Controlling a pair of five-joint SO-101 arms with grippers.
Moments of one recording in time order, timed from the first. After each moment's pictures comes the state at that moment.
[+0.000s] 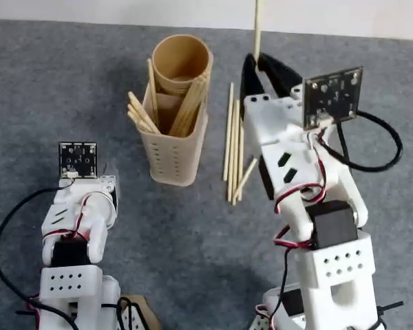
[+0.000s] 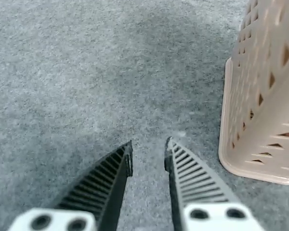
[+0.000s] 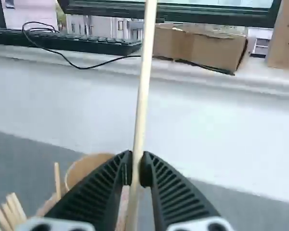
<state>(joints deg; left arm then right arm) -11.6 -73.9 82.6 33.5 0.3 -20.3 -48.4 24.7 32.4 4.3</state>
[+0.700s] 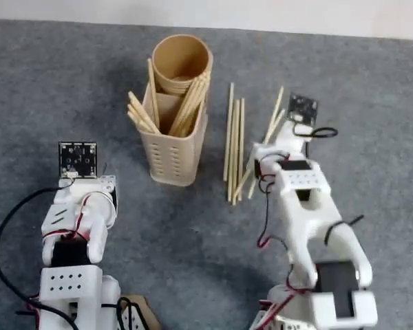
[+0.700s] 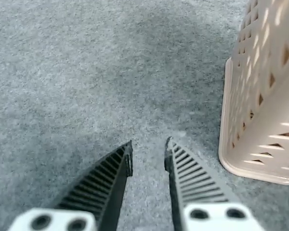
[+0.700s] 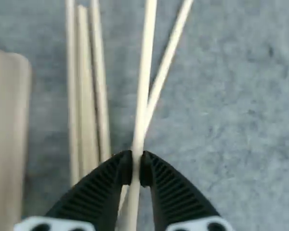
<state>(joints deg) -11.6 -73.9 82.6 33.5 0.3 -9.8 -5.3 43.0 26.3 -15.8</state>
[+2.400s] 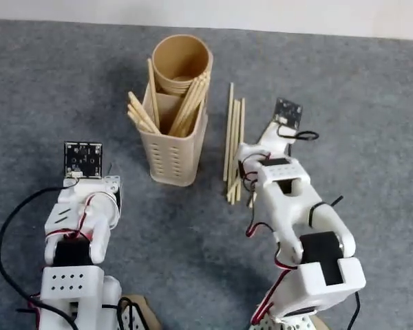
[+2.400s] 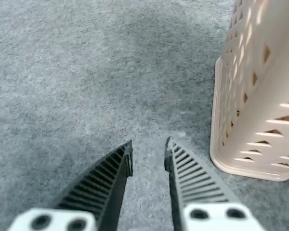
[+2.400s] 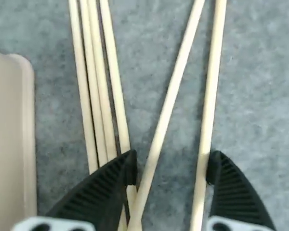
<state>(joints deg) -9.7 -73.9 82.6 33.5 0.3 -15.8 6.3 38.8 20.7 -24.5</state>
